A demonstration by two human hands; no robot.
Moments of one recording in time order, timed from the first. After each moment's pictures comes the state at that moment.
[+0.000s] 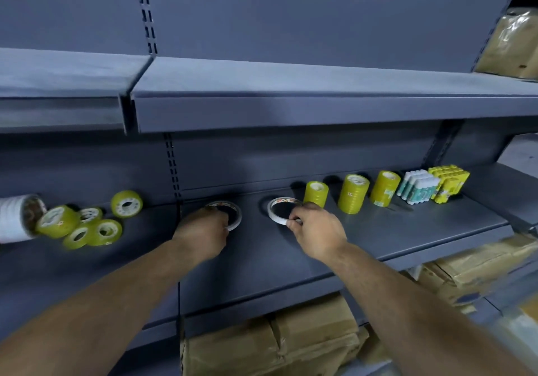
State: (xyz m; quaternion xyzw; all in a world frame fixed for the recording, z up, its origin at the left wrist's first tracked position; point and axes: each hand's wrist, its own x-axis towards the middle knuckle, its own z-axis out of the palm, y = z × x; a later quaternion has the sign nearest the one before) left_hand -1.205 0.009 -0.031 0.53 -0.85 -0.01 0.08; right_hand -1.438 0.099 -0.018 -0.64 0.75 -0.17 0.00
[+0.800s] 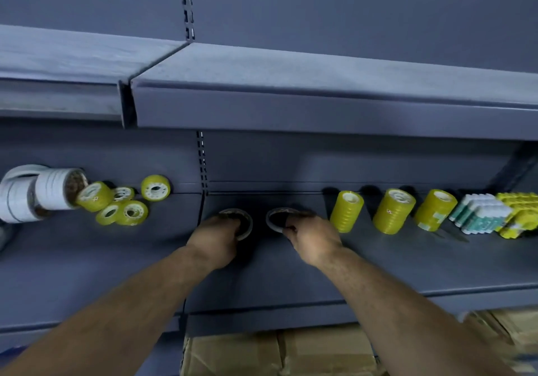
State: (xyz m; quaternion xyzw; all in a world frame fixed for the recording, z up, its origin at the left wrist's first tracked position) left_hand -1.207 0.009 -0.057 0.58 -0.81 -0.06 0.04; right_hand -1.424 0.040 -0.039 -0.74 0.67 -0.08 0.00
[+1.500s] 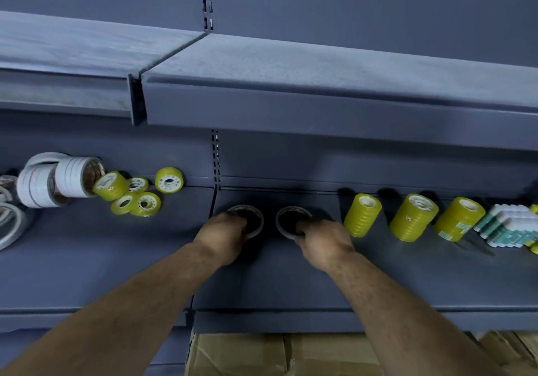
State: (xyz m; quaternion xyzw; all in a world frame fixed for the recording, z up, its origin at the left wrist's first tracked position) left_hand -1.202 0.002 -0.058 0.59 -0.80 -0.08 0.04; right_hand -1.424 0.032 -0.045 -0.76 0.65 0.02 -0.03
